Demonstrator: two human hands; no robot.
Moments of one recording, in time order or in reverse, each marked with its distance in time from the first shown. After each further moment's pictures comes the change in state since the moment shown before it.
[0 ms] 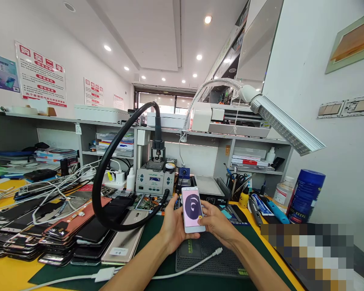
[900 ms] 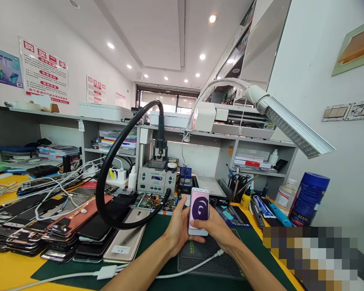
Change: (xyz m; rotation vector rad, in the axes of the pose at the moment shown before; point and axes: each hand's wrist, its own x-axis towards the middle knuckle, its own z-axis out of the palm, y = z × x) left_hand -0.006 -0.003 0.010 0.158 -0.062 0.054; right_hand 0.004 0.015 0.010 -0.115 0.137 -0.083
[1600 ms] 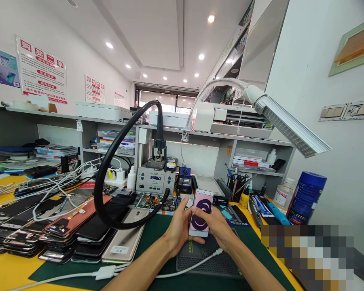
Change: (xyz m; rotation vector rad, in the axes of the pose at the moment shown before) left_hand -0.003 0.000 0.003 0.067 -0.066 0.010; right_hand 0.000 -0.007 0.004 0.070 0.117 0.092
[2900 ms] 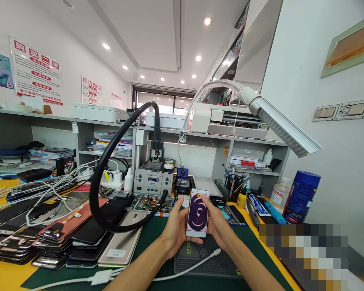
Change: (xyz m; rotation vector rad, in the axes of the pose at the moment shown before) left_hand 0.001 -0.002 -0.003 -0.097 -0.013 -0.005; right_hand 0.003 -0.005 -0.007 0.161 -0.008 0.087
